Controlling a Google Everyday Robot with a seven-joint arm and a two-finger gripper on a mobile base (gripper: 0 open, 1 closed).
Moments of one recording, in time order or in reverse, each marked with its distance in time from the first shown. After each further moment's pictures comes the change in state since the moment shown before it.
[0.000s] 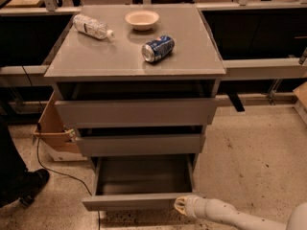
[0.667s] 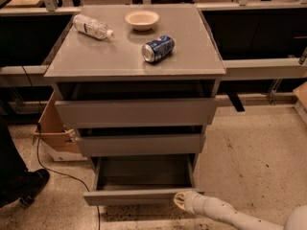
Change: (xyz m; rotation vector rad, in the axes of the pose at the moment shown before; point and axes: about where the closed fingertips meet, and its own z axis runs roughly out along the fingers) arm 0.005 -0.023 0.018 0.072 -0.007 -0.036
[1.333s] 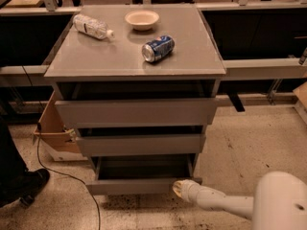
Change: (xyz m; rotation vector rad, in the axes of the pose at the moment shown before) arm -0.007 -0.056 0.015 0.091 0.074 -0.111
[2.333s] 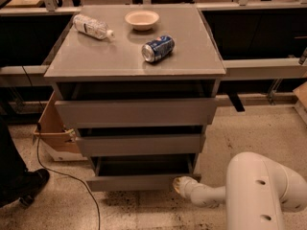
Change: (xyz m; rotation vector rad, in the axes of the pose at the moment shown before) arm 0.012 -0.018 0.017 0.046 0.102 -0.064
